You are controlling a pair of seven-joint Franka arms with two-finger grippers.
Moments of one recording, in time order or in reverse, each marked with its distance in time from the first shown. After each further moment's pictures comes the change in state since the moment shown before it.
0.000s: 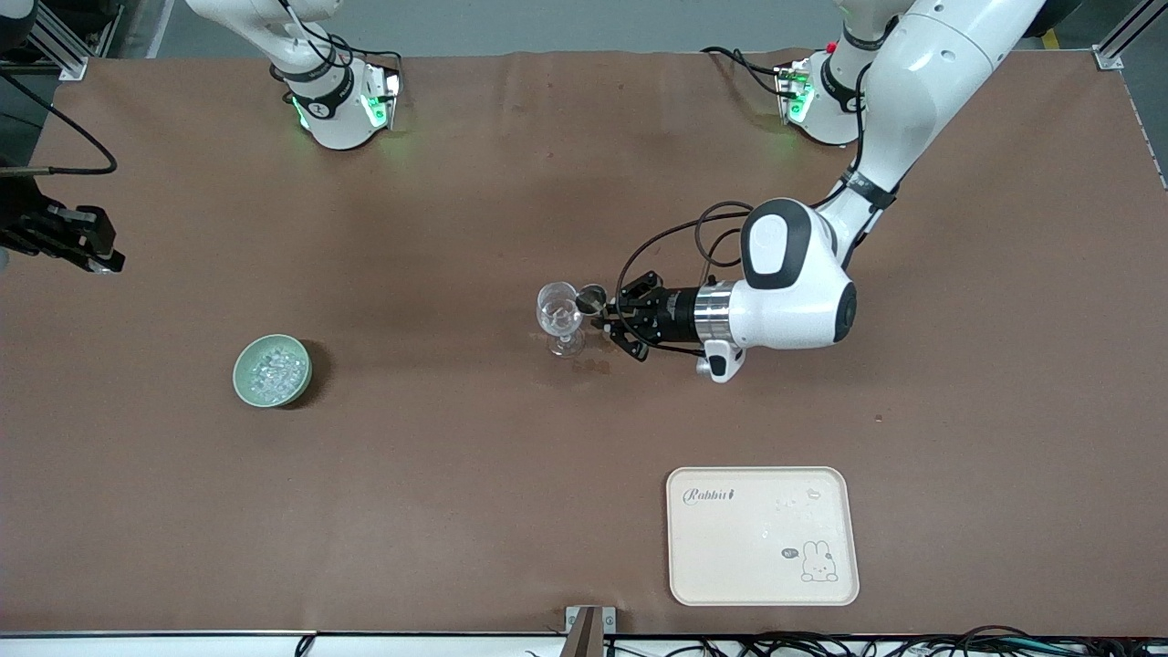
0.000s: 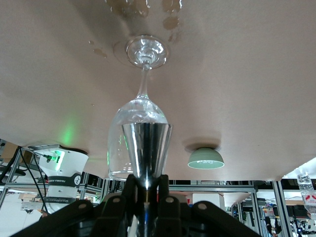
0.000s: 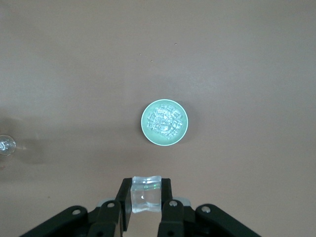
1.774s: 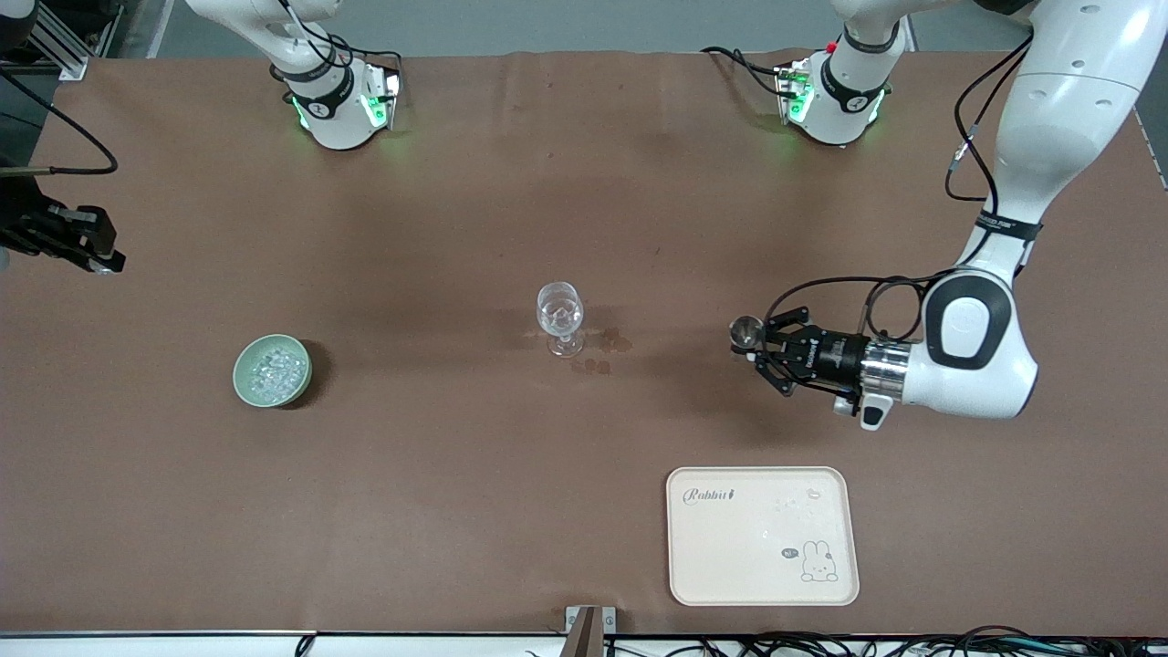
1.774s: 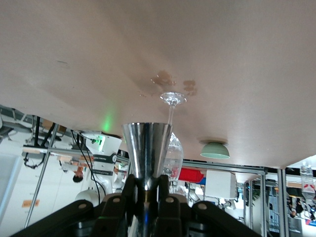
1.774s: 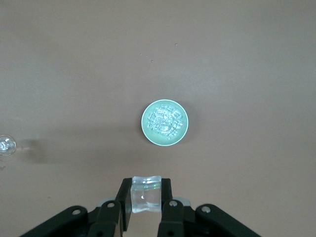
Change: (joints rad) left arm 0.270 0.035 0.148 0.064 0.026 -0.499 0.191; right arm 0.000 0.000 0.001 0.000 0.000 0.001 0.000
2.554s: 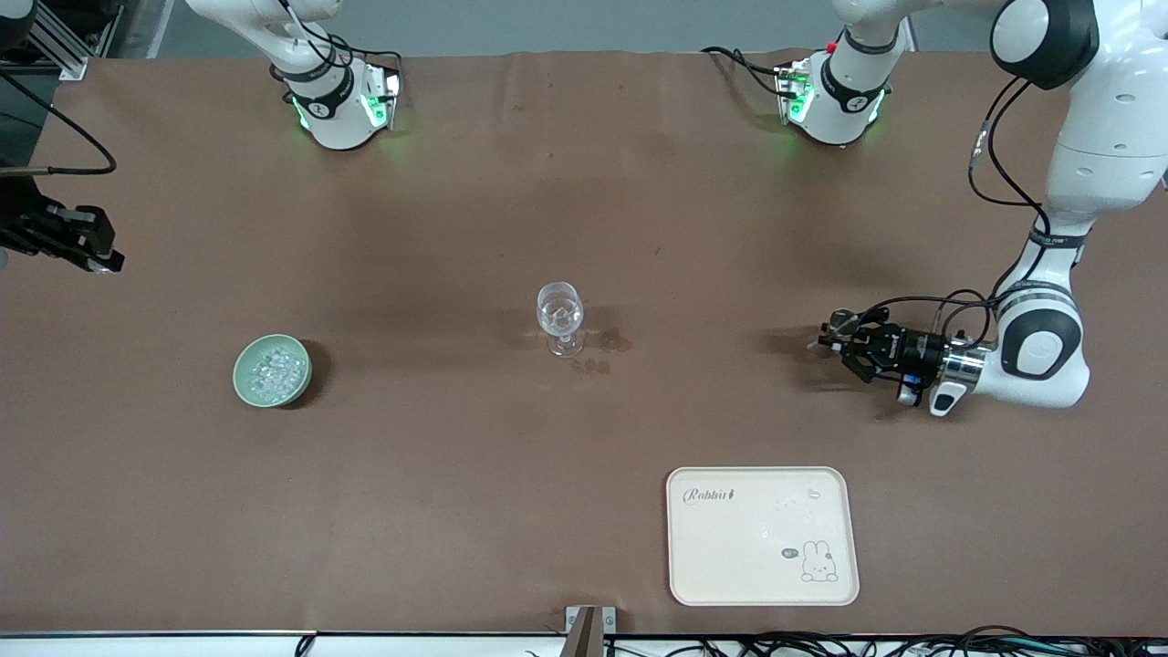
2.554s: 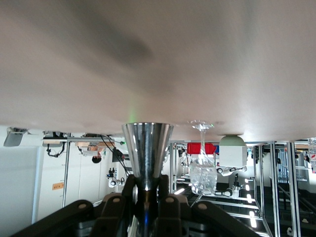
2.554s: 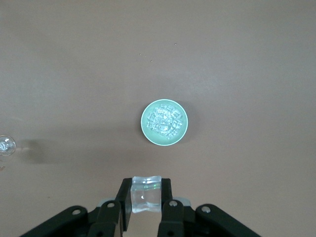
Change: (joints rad) left arm 0.128 0.165 0.228 -0.012 0.001 -0.259 0.427; right arm -0.001 0.000 -0.001 0.000 0.000 -0.001 0.000
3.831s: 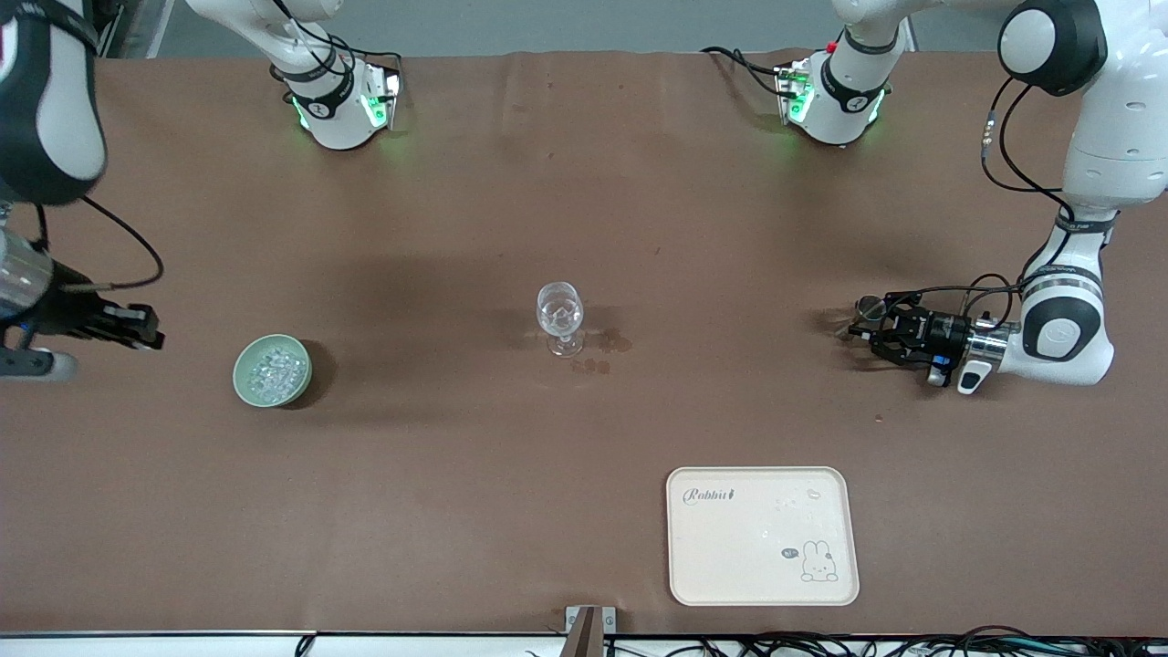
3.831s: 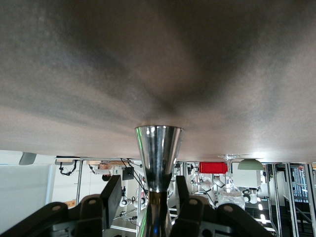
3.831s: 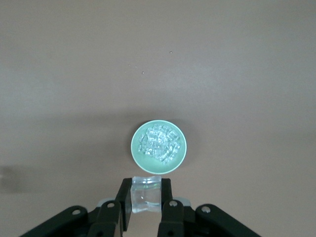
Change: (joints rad) left arm 0.014 0.019 0.171 -0.076 0.104 -0.013 0.218; right arm -0.010 0.146 -0.010 0.002 0.000 0.134 -0.008
